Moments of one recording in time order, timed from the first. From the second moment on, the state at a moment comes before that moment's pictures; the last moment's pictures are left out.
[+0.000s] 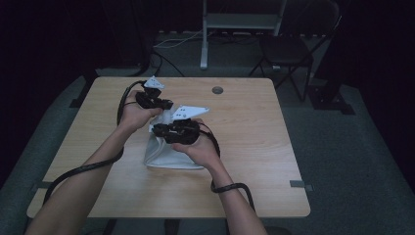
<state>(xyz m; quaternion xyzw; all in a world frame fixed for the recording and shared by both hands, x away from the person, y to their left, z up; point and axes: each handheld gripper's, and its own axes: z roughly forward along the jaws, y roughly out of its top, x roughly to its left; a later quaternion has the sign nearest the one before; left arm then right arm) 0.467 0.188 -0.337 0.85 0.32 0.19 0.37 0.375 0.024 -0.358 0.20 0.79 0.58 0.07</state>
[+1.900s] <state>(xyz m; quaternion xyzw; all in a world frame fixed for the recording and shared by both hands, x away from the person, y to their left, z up) 0.467 0.155 -0.357 0.85 0.31 0.18 0.38 0.370 -0.012 -0.377 0.23 0.78 0.57 0.07</state>
